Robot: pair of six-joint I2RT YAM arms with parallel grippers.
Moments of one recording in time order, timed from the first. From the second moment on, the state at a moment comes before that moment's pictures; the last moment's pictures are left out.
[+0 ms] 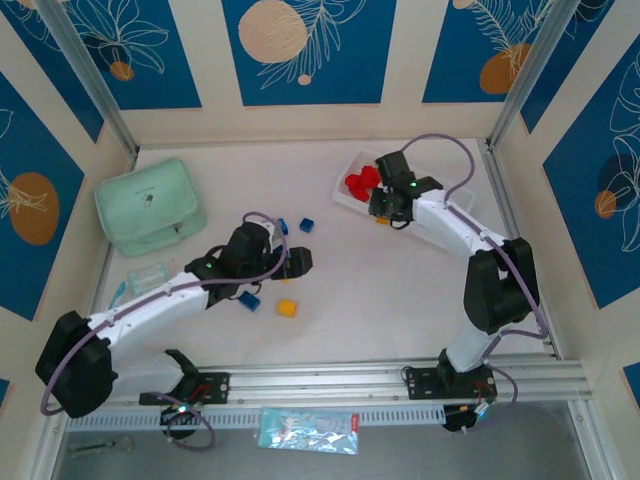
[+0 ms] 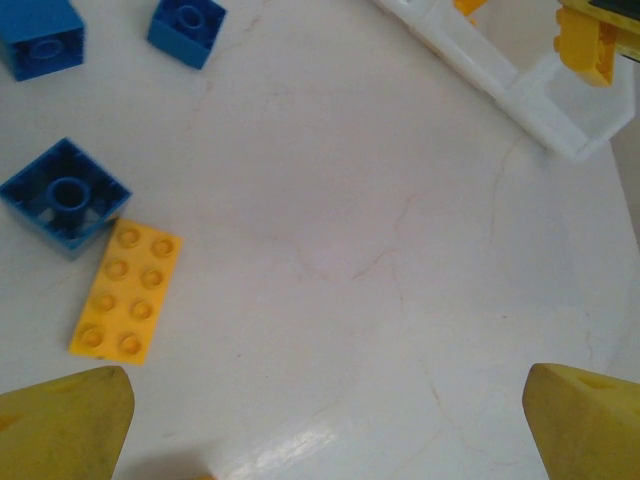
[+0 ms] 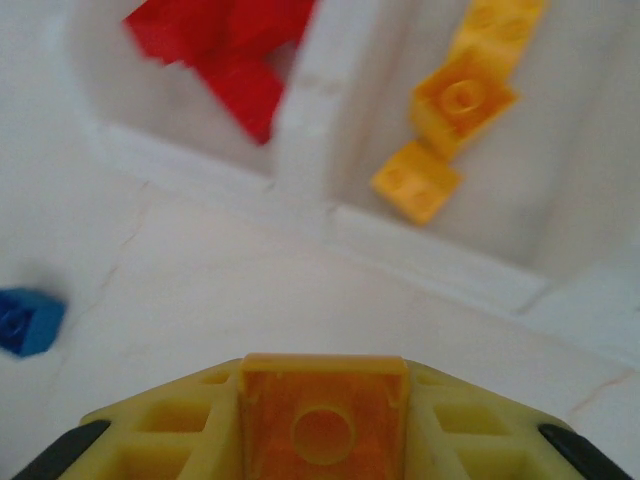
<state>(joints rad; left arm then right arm) -0.73 1.23 0.77 -0.25 0.11 -0.73 0.34 1.68 1.33 -0.68 0.13 0.52</state>
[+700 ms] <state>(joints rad) -0.74 1.33 0.88 -0.22 0.13 -0.71 0.14 2.06 1.69 -0.71 0.13 0.44</state>
